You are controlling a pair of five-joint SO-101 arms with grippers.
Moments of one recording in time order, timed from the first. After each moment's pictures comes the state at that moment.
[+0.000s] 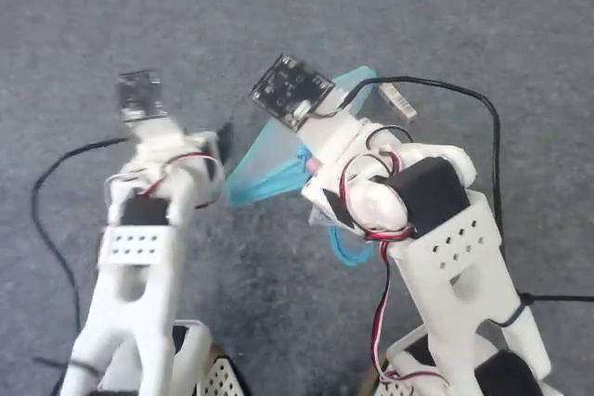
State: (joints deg) left arm -5.2 -36.4 58.9 34.2 11.7; right arm -35.5 -27.4 -3.2 93.6 19.2
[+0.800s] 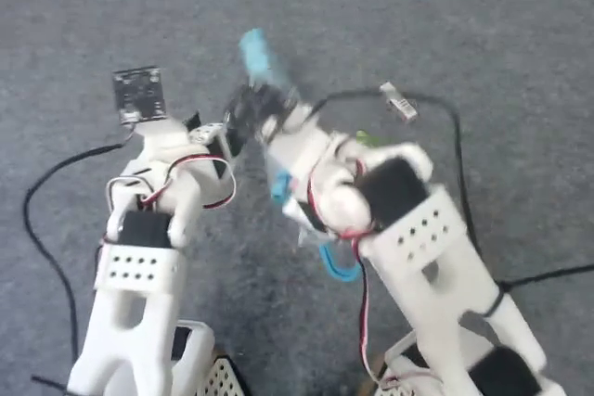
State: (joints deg) left arm -2.5 -48.3 57.4 35.8 19.5; right arm -41.1 -27.4 9.5 88.8 21.1
